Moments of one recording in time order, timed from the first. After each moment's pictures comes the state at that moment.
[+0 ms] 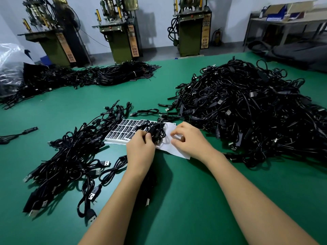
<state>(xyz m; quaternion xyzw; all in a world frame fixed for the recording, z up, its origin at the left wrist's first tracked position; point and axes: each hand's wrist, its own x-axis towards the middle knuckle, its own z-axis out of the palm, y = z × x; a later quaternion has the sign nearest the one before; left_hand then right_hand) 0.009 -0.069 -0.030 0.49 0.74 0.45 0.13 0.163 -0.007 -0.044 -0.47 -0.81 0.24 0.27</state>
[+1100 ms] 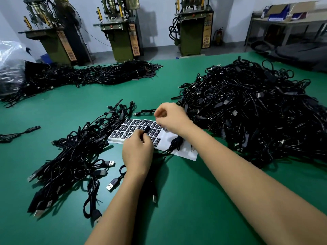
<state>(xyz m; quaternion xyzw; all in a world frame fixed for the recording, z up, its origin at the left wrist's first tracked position) -0.010 -0.065 -0.039 0.45 0.78 0.43 0.09 0.098 0.010 0.021 -0.48 -0.77 0.30 0.30</state>
